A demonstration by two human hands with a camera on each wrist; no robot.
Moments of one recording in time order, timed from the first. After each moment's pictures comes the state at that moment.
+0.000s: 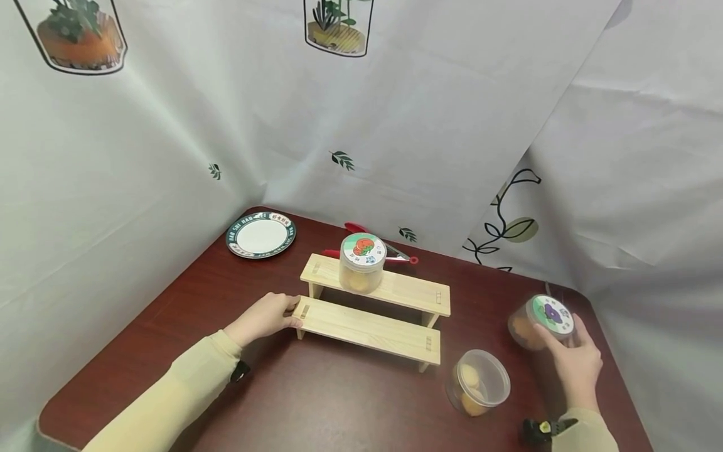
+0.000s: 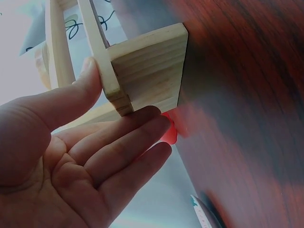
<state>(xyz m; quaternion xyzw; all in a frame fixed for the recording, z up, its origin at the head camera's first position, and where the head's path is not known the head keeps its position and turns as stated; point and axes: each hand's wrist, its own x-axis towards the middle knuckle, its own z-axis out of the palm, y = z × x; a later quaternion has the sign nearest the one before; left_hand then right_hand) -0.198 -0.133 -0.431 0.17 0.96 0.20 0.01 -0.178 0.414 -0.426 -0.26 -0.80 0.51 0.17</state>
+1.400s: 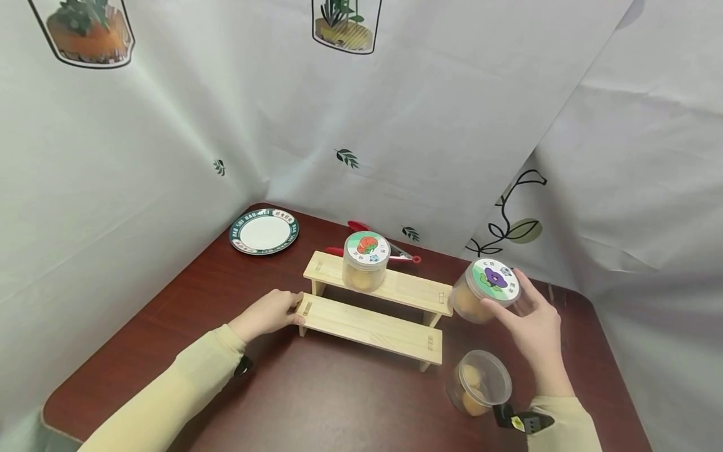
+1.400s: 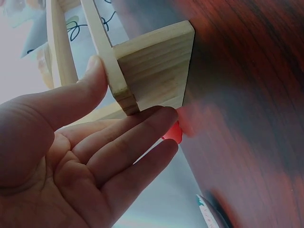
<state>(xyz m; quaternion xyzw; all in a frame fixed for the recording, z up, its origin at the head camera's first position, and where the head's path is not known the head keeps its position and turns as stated) -0.196 -0.131 -0.426 0.18 0.97 0.18 0.01 -0.170 0.306 -0.341 -0.01 -0.89 0.43 0.16</state>
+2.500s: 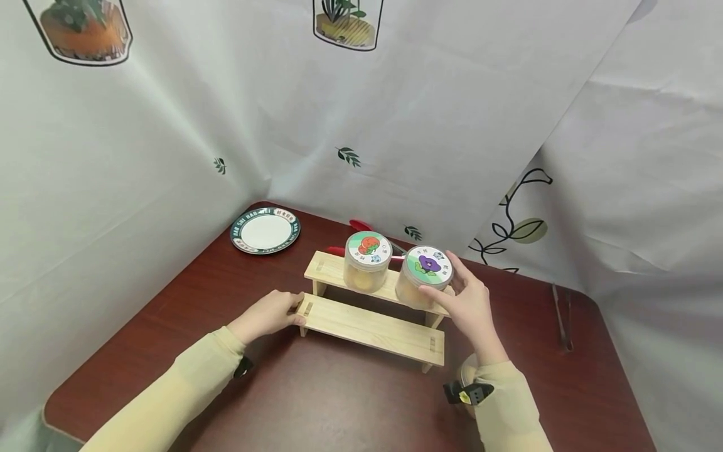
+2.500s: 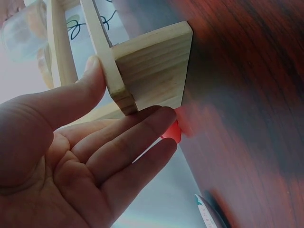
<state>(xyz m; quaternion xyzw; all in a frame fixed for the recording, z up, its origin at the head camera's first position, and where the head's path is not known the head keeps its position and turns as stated) -0.196 -0.131 -0.427 0.18 0.97 0.17 0.02 -0.206 0.224 -0.351 0.09 -0.87 0.47 0.08</state>
